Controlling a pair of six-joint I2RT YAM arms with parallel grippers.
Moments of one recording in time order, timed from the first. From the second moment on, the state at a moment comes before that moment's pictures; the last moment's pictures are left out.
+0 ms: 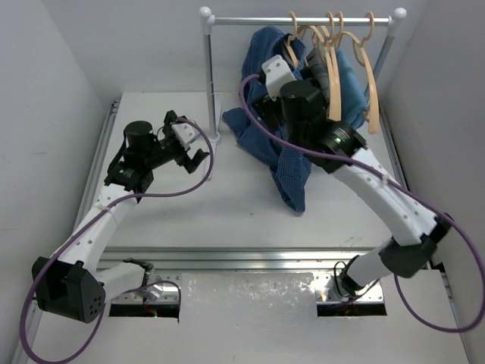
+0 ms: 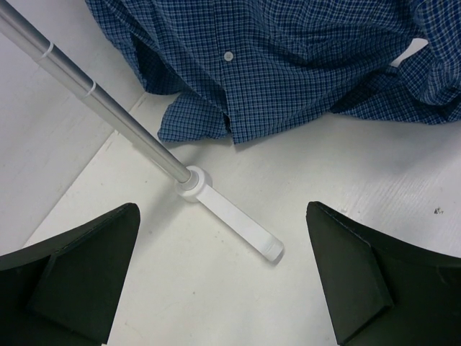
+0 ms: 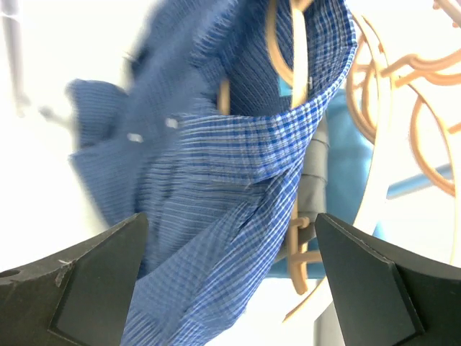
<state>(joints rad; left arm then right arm) -0.19 1.12 0.97 -0.13 0.55 0.52 0.74 1.55 1.79 -0.57 0.71 -0.35</state>
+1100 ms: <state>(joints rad) -0.10 1.05 0.22 0.42 0.14 0.47 0.57 1.28 0.33 0.17 0.05 0.23</state>
